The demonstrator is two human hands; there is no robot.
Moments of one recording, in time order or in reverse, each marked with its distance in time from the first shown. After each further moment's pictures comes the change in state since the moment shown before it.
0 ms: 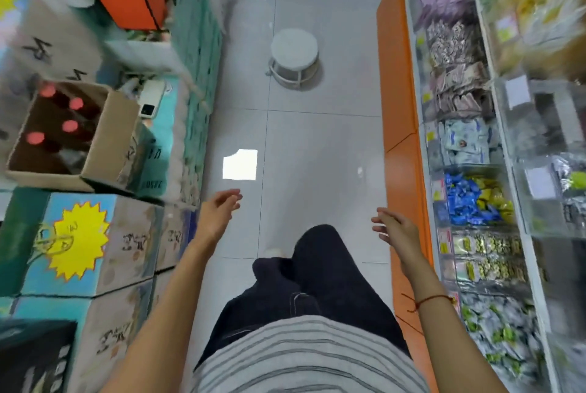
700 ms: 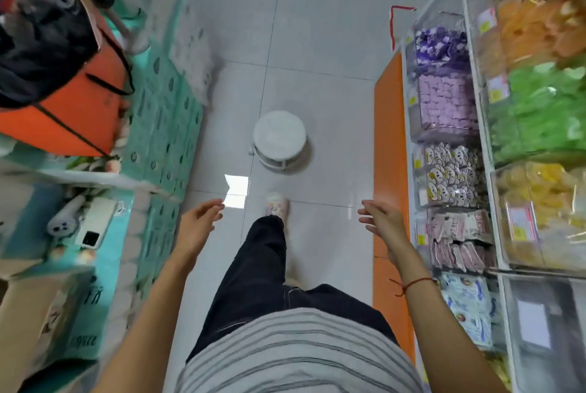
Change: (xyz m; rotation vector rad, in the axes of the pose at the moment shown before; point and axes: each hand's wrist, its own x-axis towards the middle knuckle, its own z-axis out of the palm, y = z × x) left_hand 0.357 0.283 0.084 -0.071 0.088 -0.049; right_hand 0.371 -0.363 0.058 -0.036 -0.101 -0.032
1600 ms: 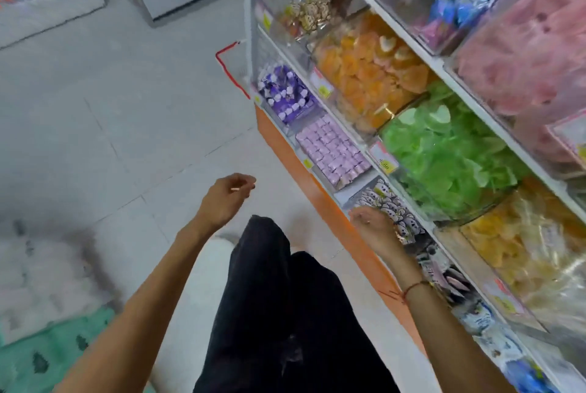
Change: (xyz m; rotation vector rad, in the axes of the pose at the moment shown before) left_hand 0.285 0.389 0.399 0.754 -0.756 0.462; right_hand 0.263 -0.173 -0.136 -0.021 0.422 0.086
